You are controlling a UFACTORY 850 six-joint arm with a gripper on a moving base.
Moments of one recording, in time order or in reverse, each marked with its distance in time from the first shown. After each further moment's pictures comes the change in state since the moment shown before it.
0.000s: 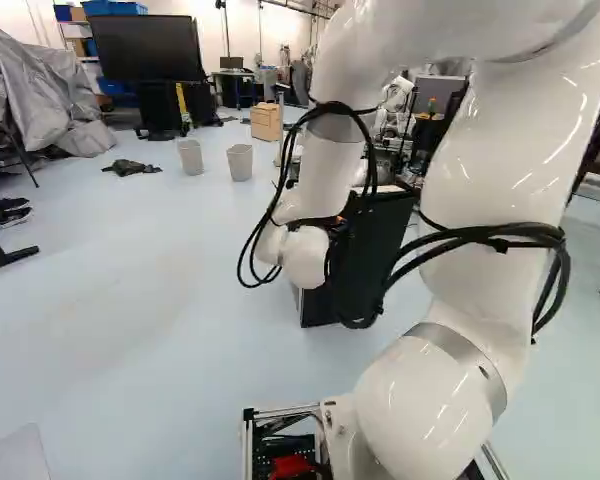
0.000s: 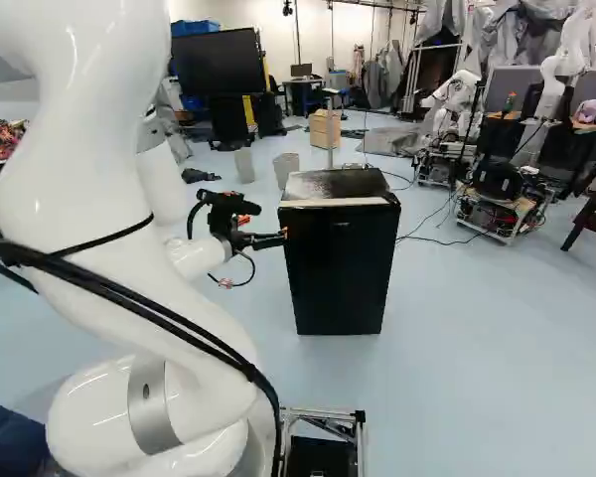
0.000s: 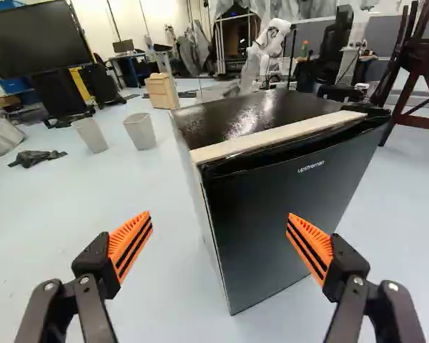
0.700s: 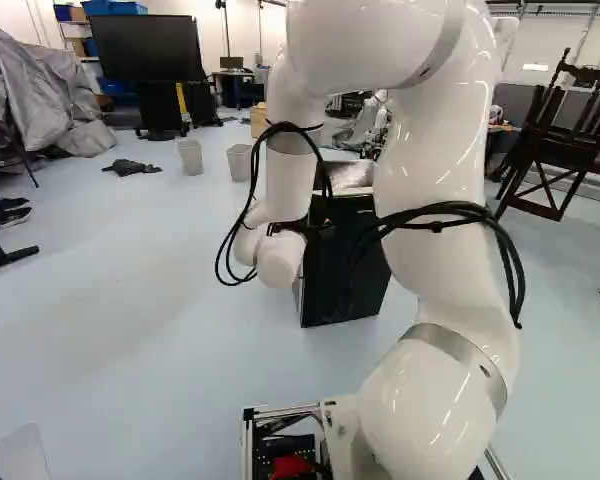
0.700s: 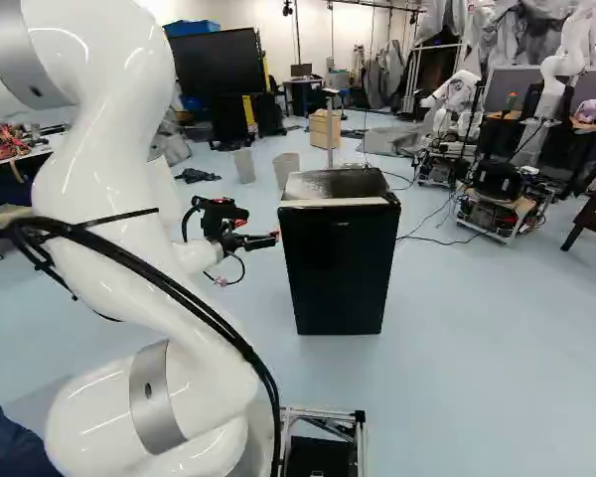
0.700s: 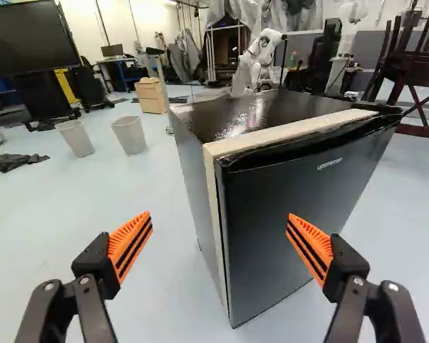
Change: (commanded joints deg) arm 4.6 -13.1 -9.7 7.7 5.2 0.0
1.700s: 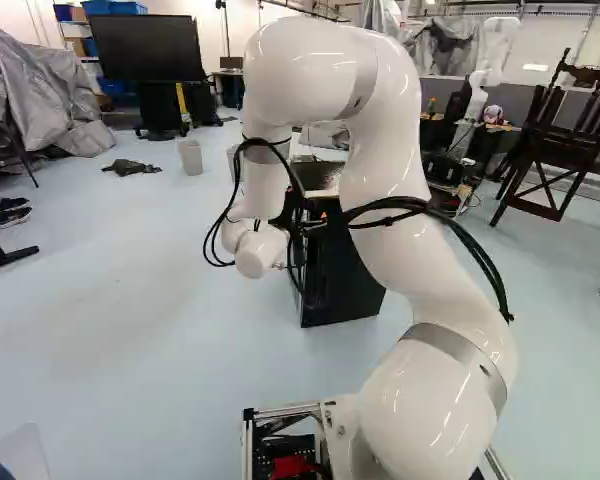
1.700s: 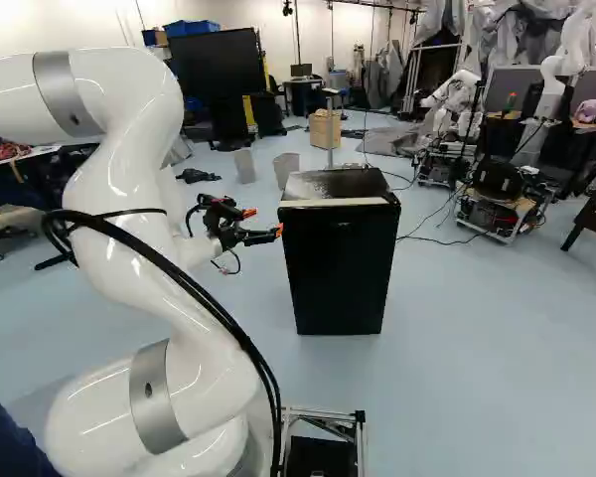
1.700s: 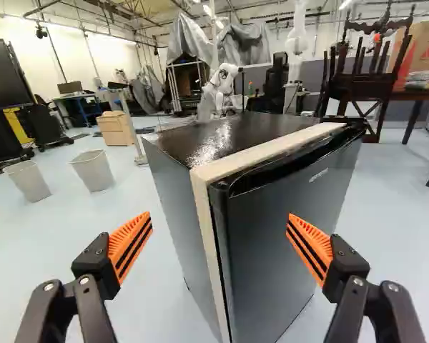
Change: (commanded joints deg) arm 0.3 -10.3 -12.0 11.9 6.9 0.0
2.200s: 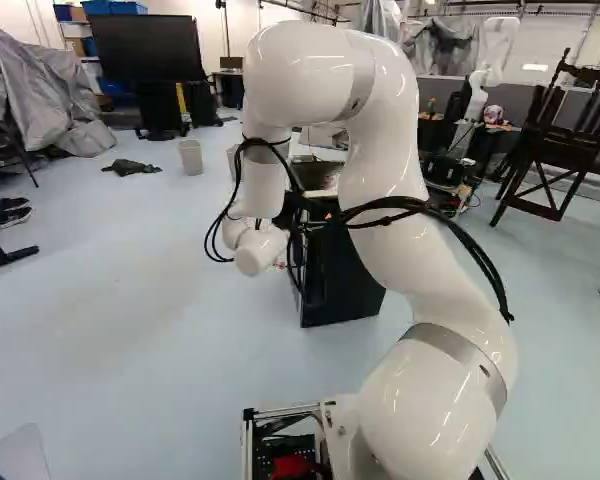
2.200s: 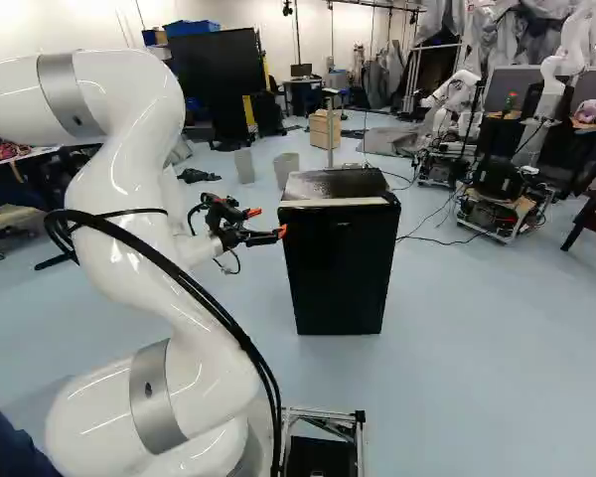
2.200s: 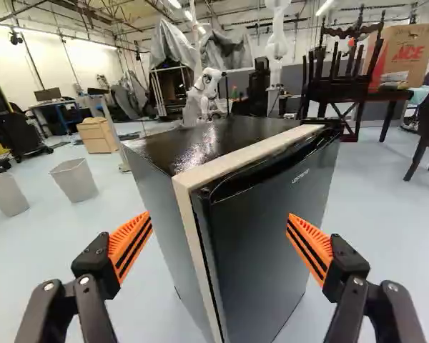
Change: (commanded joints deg) arm -0.5 -0.9 -1.6 3.5 0.6 0.0
